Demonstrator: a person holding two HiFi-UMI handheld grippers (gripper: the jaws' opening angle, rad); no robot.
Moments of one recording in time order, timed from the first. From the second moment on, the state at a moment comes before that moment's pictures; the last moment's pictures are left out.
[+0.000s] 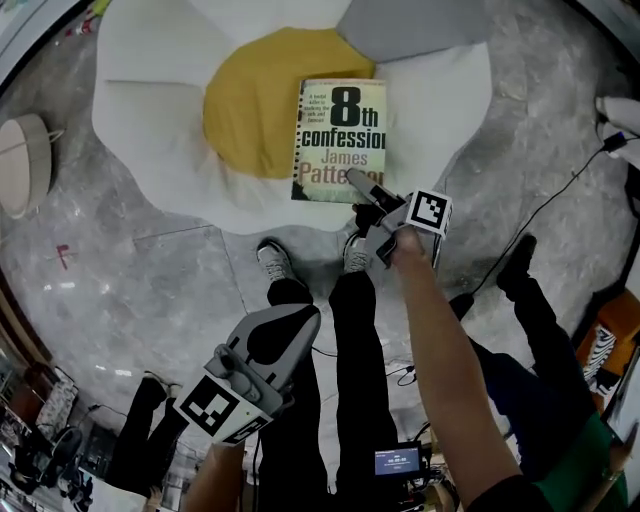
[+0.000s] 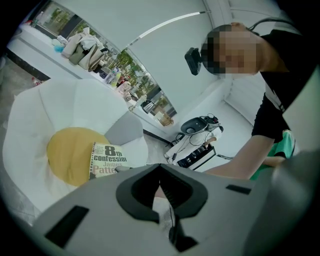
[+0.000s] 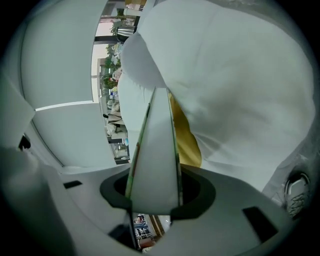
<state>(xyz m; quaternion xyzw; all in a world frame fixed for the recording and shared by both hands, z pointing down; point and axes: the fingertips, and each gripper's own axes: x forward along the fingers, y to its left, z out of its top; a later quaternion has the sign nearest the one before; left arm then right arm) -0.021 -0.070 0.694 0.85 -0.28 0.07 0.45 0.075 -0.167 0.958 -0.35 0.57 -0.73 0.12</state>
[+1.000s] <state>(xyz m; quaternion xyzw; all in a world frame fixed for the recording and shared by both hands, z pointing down) -0.021 -0.063 0.703 0.84 -0.28 0.07 0.45 0.113 -0.142 1.014 -0.47 0.49 -0.74 0.05</state>
